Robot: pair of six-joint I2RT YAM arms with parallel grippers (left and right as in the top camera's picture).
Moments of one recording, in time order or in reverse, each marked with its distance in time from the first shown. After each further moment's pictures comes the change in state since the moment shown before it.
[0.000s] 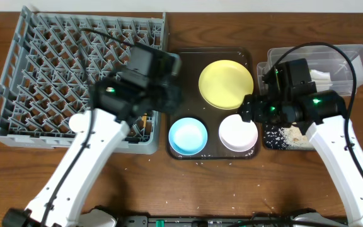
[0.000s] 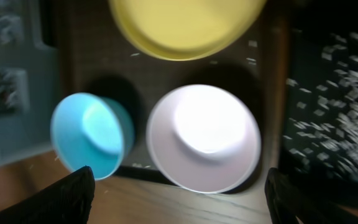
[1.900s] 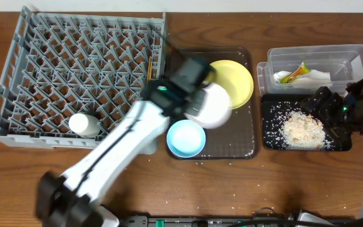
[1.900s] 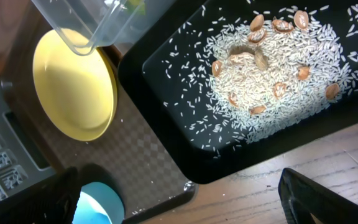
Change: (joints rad) left arm -0.154 0.139 -0.006 0.083 -0.430 -0.029; right arm -0.588 -0.015 0.000 -0.095 -0.124 0.080
